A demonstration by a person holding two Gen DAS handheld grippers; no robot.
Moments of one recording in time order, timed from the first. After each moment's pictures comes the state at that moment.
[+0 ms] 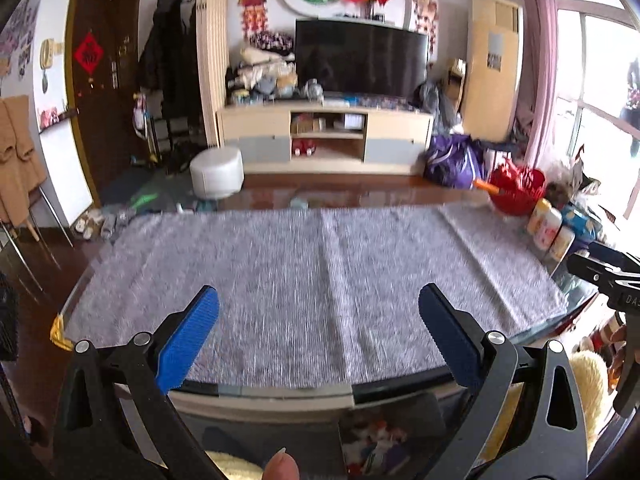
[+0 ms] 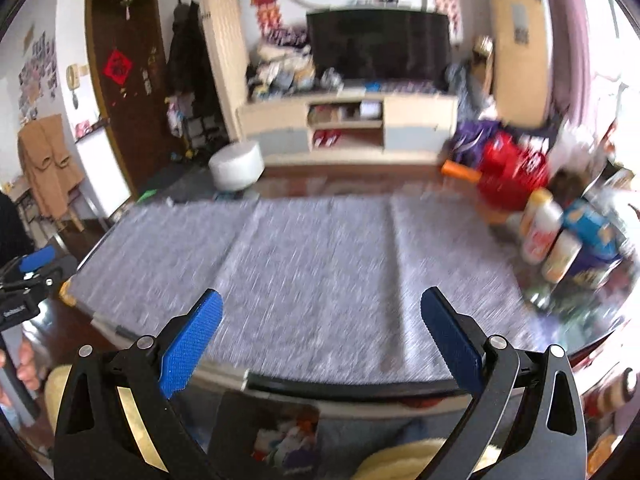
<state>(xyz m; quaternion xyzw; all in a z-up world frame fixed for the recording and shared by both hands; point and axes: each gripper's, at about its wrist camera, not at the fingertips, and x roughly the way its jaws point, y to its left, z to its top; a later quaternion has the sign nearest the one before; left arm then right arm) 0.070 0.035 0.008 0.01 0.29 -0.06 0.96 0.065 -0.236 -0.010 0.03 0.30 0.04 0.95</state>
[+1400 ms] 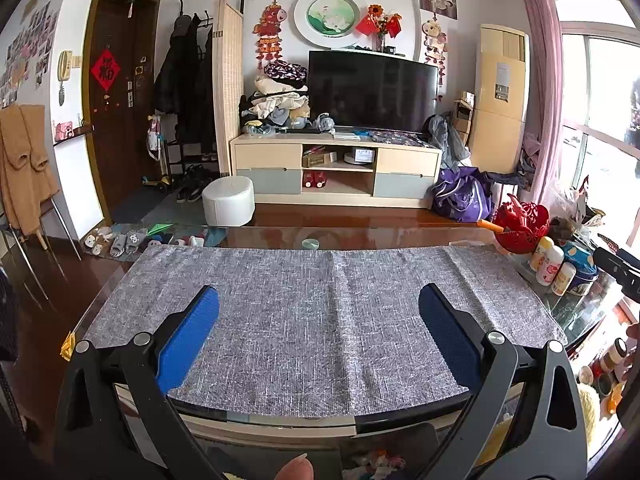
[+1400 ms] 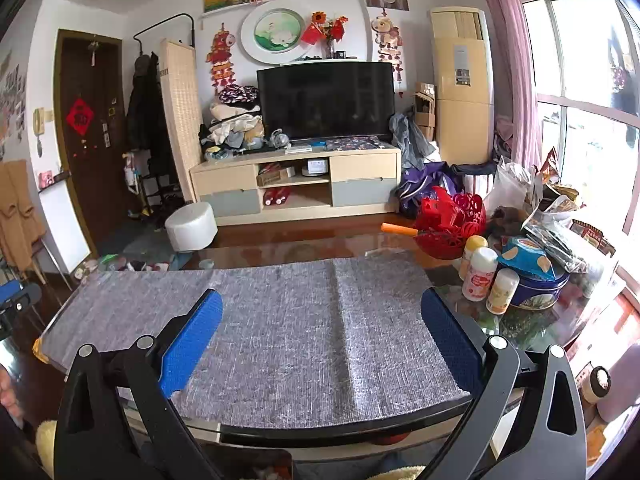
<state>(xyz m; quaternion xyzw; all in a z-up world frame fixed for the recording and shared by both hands) 0.067 0.039 0.041 -0.01 0.24 -0.04 0.97 0.044 -0.258 0.024 0.05 0.22 -0.05 0.97</state>
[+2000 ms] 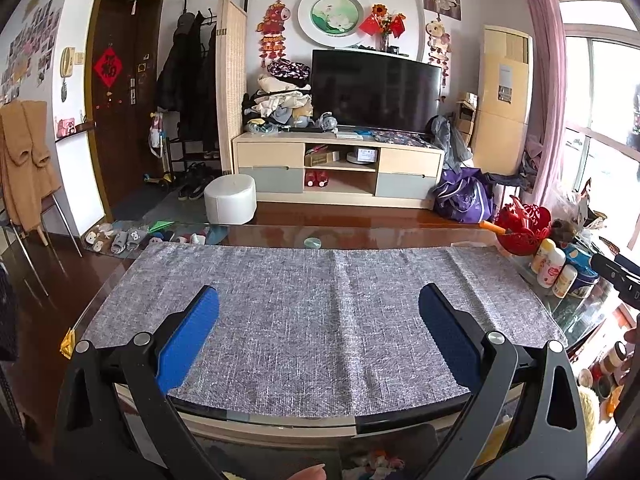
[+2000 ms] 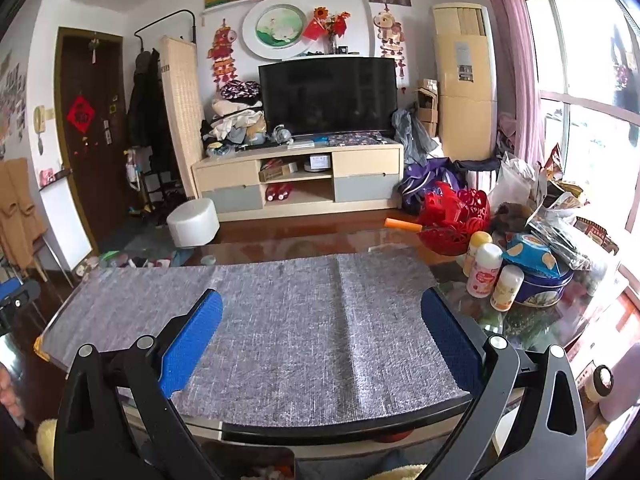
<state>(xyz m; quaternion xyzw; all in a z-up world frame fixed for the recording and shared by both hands) 0.069 0.041 0.039 -0.01 0.24 -0.04 0.97 0.049 -0.252 0.024 0.05 0.23 -0.04 0.97</state>
